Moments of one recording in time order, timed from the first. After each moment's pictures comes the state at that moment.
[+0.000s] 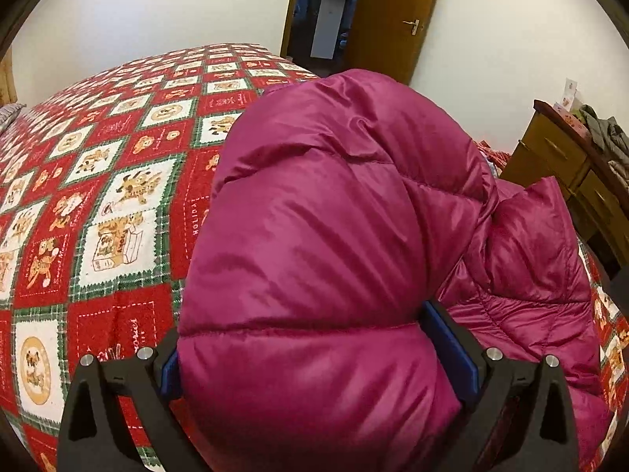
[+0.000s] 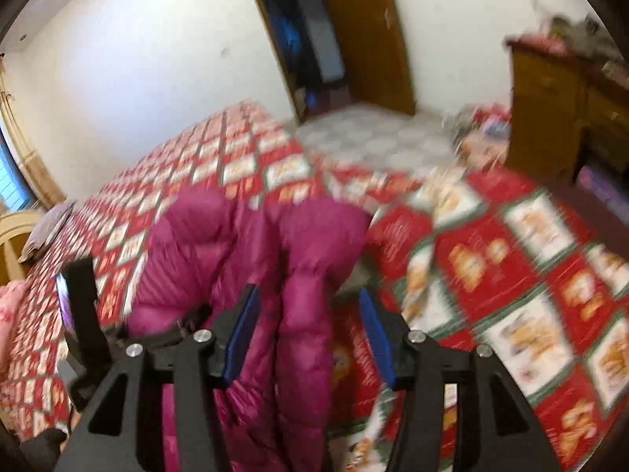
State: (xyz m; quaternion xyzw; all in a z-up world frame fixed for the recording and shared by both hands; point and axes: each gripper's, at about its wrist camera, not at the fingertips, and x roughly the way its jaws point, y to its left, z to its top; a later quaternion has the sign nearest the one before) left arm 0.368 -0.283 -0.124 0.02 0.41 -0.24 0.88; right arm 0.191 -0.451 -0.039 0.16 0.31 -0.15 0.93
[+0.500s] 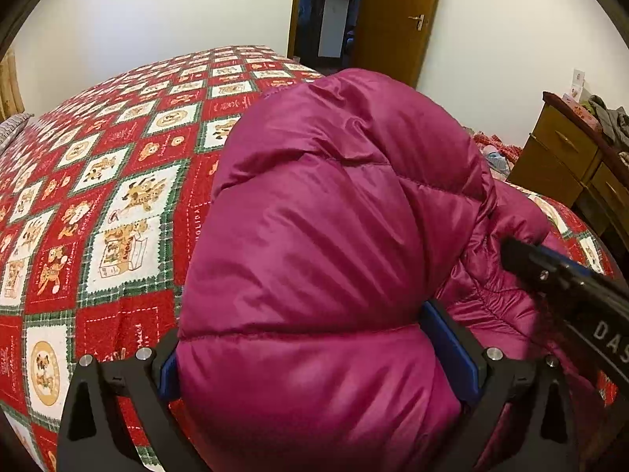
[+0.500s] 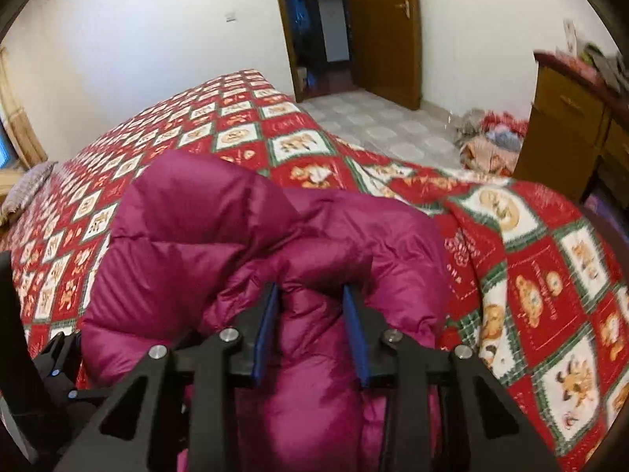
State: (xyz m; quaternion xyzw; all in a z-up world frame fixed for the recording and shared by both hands) left arm 0.368 -0.295 -0.123 0.04 0.41 -0.22 0.88; right arm 0.283 -0.435 -0.094 0.13 0.38 -0.15 0.90
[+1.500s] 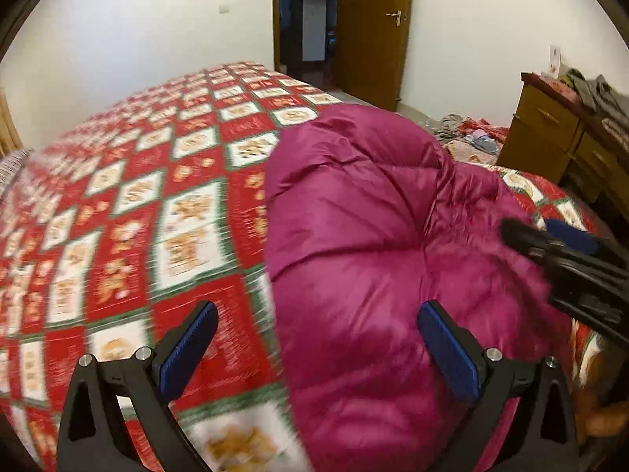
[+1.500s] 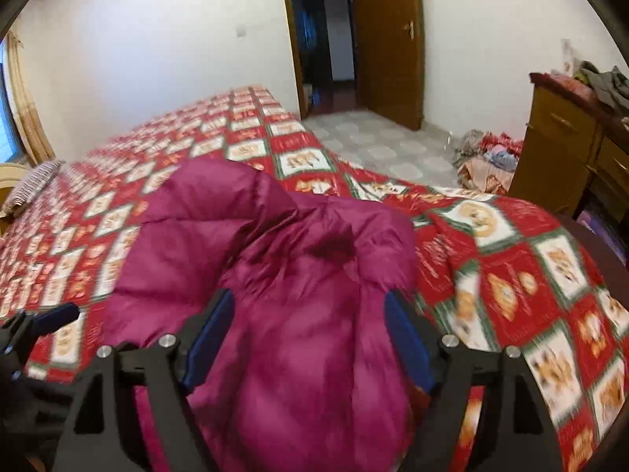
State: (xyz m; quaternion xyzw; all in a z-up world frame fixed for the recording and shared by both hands) left arm 0.309 -0.248 -0.076 0.10 0.39 -0.23 0.89; right arm 0.233 -0.410 -0.064 0.09 0.35 -0.15 0.92
